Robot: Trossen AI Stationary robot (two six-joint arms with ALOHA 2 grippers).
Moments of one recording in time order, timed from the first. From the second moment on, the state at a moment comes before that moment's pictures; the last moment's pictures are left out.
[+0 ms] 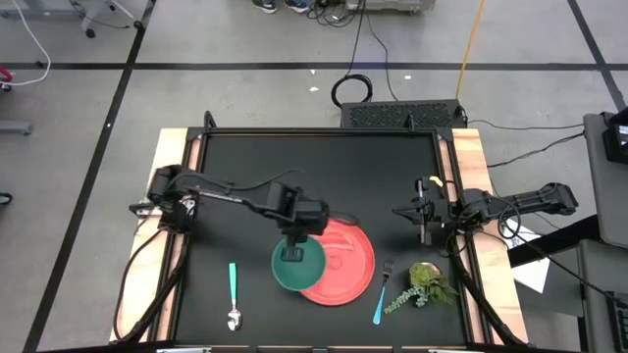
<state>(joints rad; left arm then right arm) -0.13 1.89 1.72 -1.09 0.10 -0.04 0.14 0.21 0.02 0.33 0.11 -0.22</state>
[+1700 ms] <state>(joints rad) -0.05 2.22 2.05 -1.08 0.22 0.05 0.14 0.21 0.02 0.33 0.11 -0.22</state>
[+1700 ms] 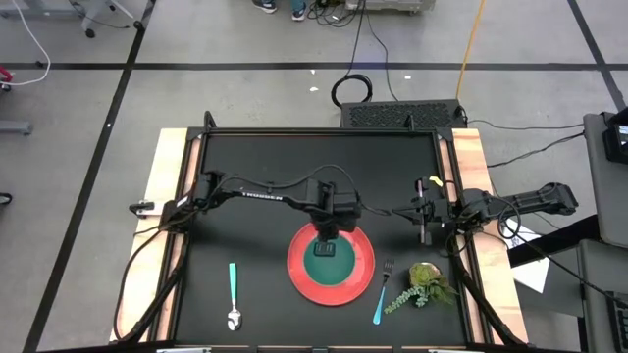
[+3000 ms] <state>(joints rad) -0.04 2.21 1.86 -0.95 0.18 0.02 0.14 0.21 0.02 0.33 0.11 -0.20</state>
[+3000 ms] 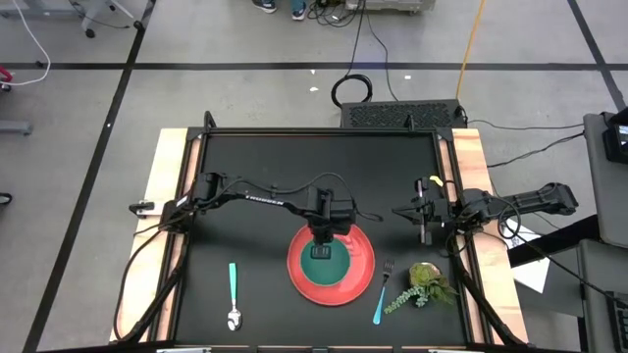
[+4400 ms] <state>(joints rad) -0.05 2.22 1.86 -0.91 0.12 0.04 0.14 0.21 0.02 0.33 0.11 -0.20</state>
